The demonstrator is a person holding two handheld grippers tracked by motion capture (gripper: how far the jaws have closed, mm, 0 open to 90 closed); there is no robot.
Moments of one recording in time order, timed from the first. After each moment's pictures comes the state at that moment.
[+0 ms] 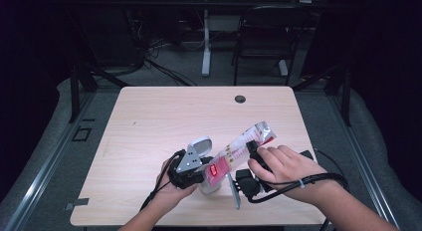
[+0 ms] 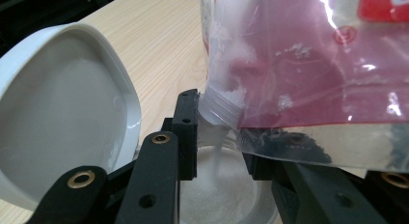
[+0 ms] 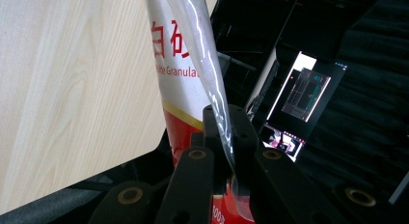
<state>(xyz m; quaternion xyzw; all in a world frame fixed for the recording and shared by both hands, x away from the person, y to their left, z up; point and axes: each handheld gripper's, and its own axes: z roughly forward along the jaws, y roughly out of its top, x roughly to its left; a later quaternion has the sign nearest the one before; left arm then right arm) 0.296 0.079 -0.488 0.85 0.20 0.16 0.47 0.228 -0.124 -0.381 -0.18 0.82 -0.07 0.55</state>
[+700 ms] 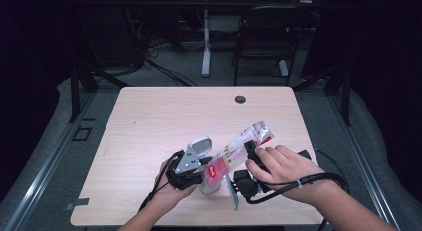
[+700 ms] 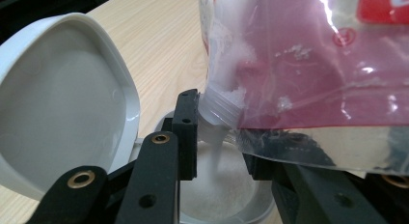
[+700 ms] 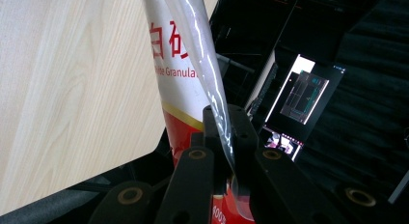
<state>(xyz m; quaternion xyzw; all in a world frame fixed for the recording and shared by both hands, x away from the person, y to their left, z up) 0.295 0.081 -0.489 0.85 0.20 0.15 0.46 0.227 -0.120 -0.381 -0.19 0.81 -0.07 0.55</state>
